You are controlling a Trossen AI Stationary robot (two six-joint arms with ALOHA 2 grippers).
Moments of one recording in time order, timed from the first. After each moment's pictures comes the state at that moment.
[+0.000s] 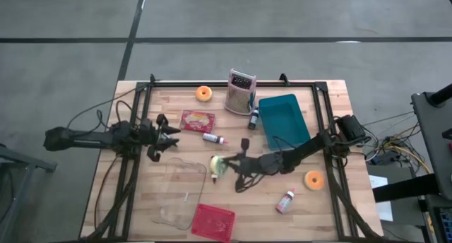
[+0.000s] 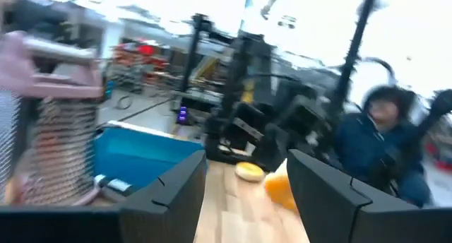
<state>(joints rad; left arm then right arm) 0.01 0.28 0.01 0.44 0.00 -0.25 0.32 1.87 0.85 0.95 0.53 -0.28</state>
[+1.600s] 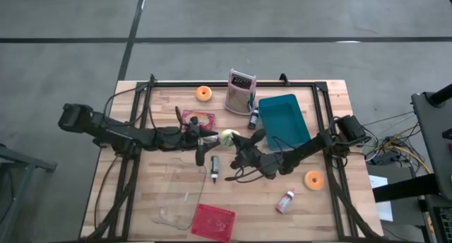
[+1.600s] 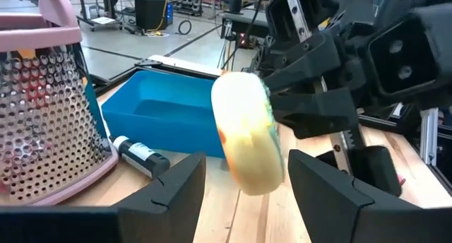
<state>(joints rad) -0.12 1.31 0.53 0.58 -0.29 -0.21 0.33 1.87 0.90 0.99 1.12 -0.76</state>
